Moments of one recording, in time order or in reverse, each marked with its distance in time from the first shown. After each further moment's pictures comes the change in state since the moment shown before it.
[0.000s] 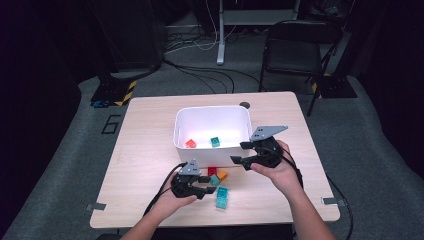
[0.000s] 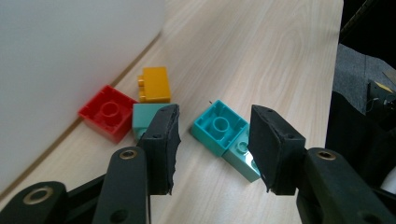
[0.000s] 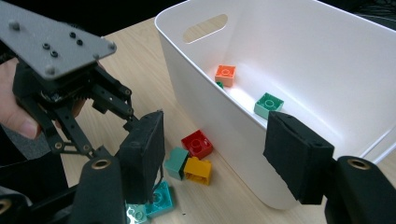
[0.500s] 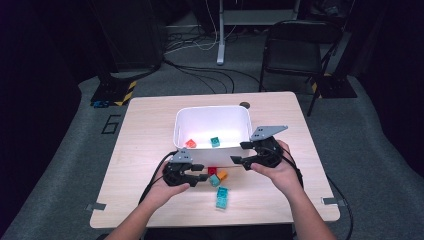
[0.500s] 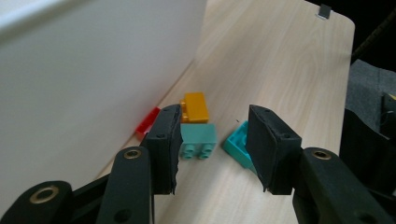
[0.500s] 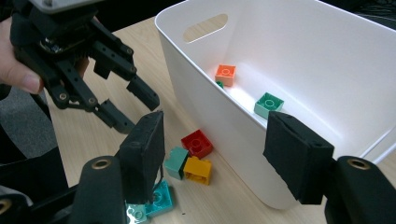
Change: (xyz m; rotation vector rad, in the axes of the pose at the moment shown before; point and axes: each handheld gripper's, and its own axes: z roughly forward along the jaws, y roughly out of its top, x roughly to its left) left arm 0.020 0.018 -0.028 -0.030 0.041 0.004; right arm 0.000 0.000 0.000 0.004 0.001 -0.002
